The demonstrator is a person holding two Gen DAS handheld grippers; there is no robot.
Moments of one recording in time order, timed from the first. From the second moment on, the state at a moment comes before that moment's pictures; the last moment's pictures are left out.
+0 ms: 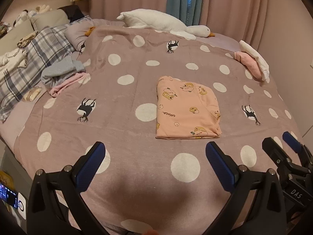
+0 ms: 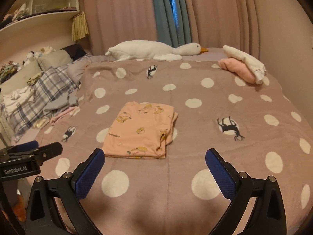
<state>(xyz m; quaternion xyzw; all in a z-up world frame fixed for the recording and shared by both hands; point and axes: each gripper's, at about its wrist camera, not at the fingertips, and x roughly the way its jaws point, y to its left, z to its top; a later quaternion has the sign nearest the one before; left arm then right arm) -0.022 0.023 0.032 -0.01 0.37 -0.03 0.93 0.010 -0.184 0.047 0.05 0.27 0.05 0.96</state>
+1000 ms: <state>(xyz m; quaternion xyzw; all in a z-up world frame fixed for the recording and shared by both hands) -0.028 0.021 0.030 0.02 0.38 -0.02 0.93 0.000 -0.170 0.055 0.03 0.27 0.05 0.96</state>
